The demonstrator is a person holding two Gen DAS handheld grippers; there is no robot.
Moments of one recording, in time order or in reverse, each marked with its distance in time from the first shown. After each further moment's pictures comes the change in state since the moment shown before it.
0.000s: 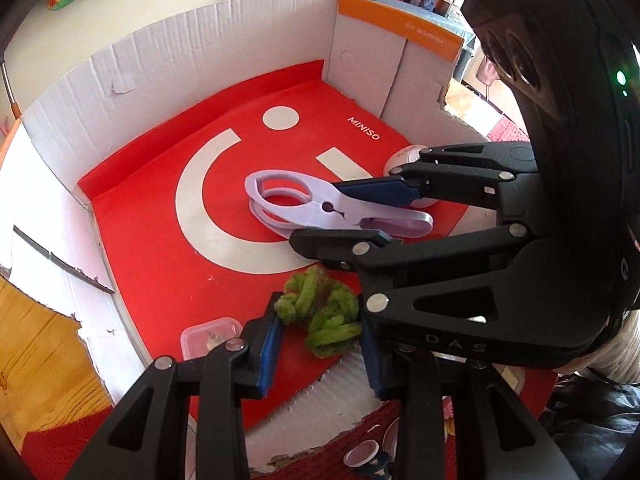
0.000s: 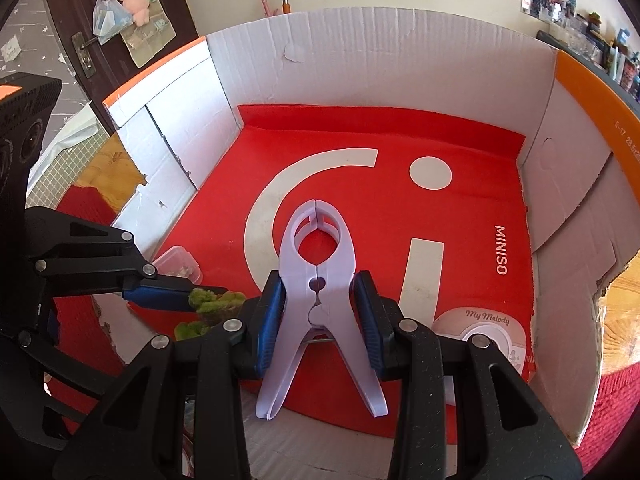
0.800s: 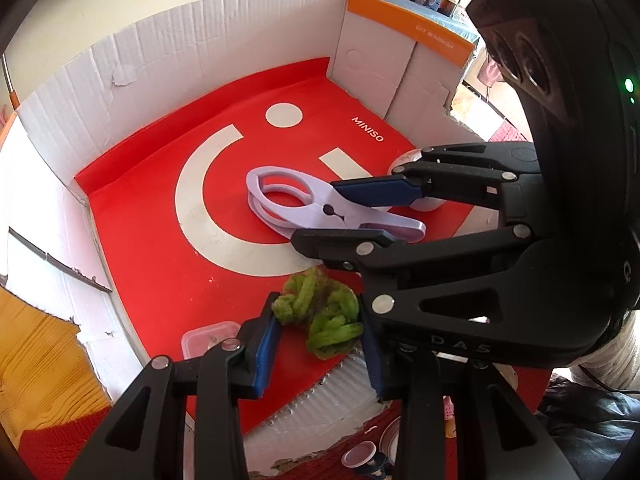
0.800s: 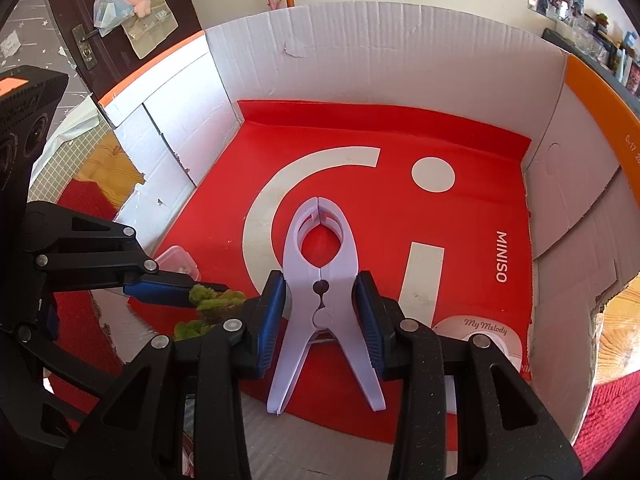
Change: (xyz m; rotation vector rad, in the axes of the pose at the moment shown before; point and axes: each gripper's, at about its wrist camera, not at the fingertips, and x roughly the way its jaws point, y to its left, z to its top) left arm -0.005 0.002 -0.001 -0.029 0.017 -0.022; right arm 0.004 -0.001 0.008 -0.003 0.033 0.002
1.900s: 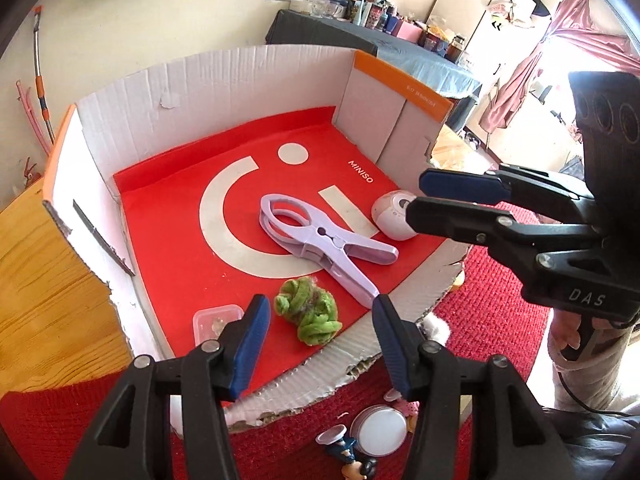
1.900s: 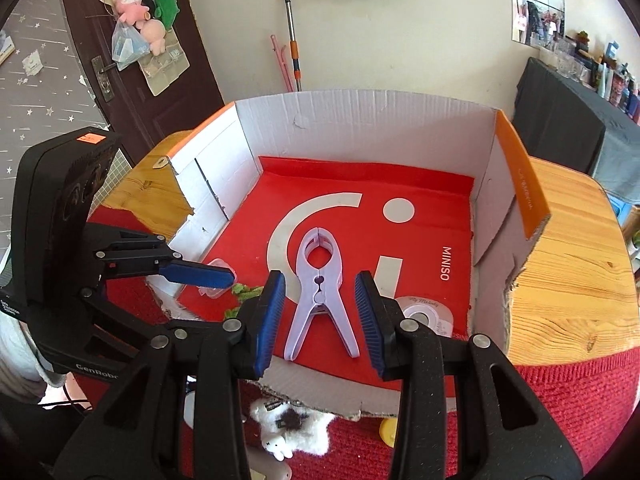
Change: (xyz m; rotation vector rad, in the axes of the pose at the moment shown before) left arm -0.049 -0.002 -0.022 -0.095 -0.162 -0.025; right arm -0.089 0.002 -0.021 0.019 -0.171 -0.002
